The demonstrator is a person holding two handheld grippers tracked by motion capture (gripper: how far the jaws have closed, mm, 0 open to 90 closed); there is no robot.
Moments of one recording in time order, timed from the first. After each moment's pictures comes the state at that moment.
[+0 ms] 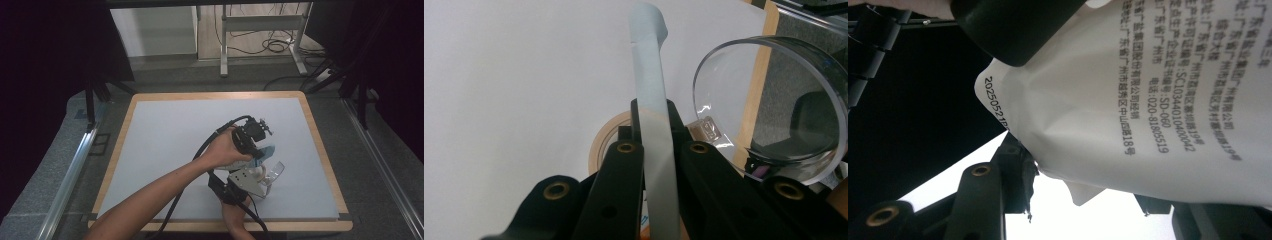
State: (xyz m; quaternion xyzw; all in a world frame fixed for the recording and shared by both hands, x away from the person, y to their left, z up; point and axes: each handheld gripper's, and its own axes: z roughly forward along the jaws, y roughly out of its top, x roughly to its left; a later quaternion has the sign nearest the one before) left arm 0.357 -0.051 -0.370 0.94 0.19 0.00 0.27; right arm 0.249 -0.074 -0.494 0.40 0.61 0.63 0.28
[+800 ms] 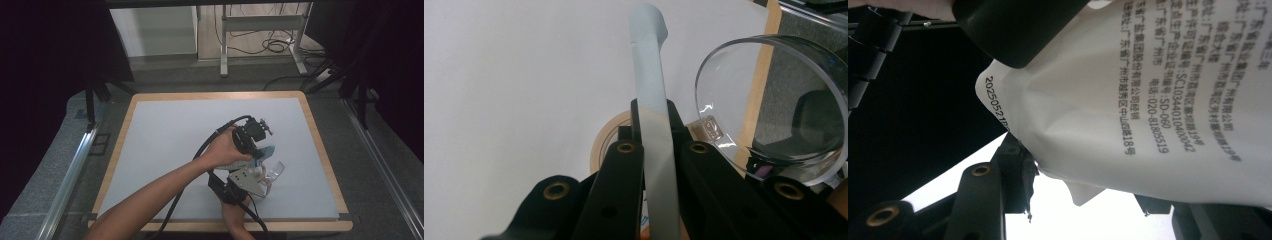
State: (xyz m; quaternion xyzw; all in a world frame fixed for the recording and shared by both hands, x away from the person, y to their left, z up) left arm 0.357 -0.052 -0.371 0.94 0.19 0.00 0.27; right arm 0.250 -0.074 -0.494 0.40 0.61 0.63 0.28
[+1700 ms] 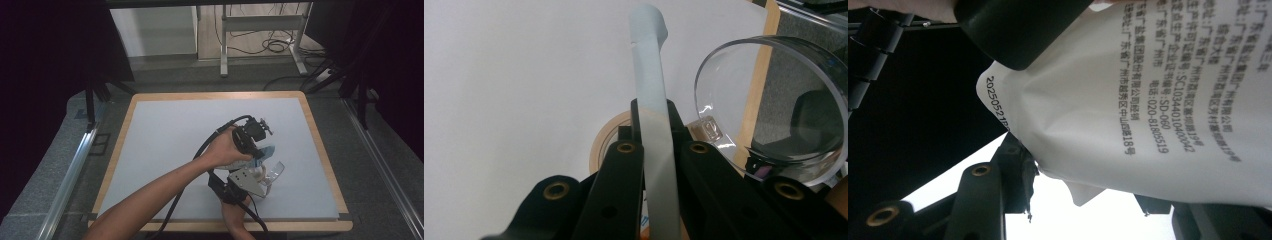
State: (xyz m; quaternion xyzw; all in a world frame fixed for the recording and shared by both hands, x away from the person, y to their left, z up) left arm 0.358 -0.053 -0.371 0.94 0.19 0.00 0.27; right arm 0.250 -0.074 -0.493 0.40 0.61 0.63 0.28
